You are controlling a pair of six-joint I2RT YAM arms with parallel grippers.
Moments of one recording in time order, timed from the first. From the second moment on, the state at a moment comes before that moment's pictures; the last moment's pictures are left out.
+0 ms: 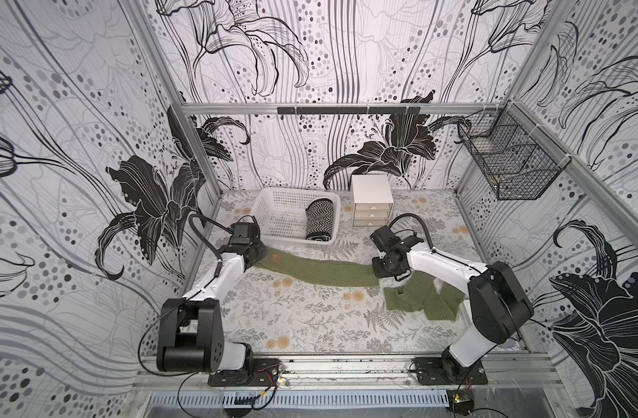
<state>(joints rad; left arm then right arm) 0.03 1.46 0.89 -0.46 -0.12 -0.65 0.57 1.67 1.09 -0.71 0.10 0.38</state>
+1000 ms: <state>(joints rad) 0.07 1.21 0.97 -0.66 -0.19 -0.67 0.54 1.67 1.05 -0.77 0.18 0.43</state>
